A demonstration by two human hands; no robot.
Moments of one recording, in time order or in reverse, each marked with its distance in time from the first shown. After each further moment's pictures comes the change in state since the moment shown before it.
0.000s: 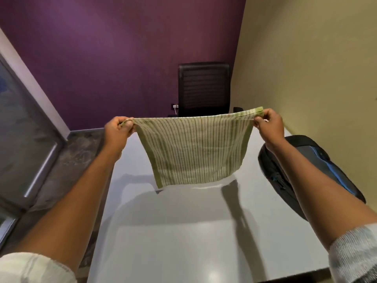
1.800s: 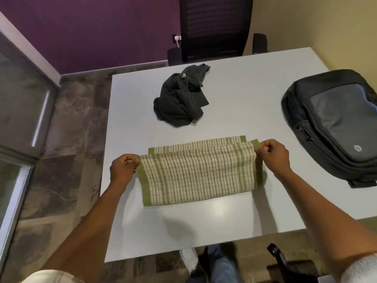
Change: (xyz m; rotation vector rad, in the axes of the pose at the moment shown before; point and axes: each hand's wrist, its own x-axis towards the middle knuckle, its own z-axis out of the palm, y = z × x) left_hand -0.127 -0.245 -0.013 0.273 -0.086 -0.505; right_hand -0.136 0.219 0.032 -0.374 -0.170 0.365
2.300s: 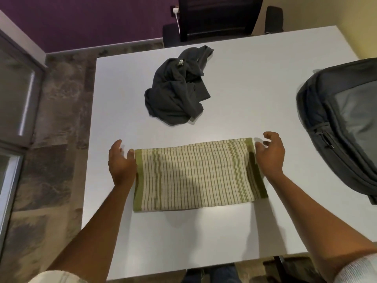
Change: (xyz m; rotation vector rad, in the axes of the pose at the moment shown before) left_hand 0.049 0.004 0.069 0.204 0.224 0.085; right_hand 0.066 0.015 0.064 -0.033 0.115 -0.043
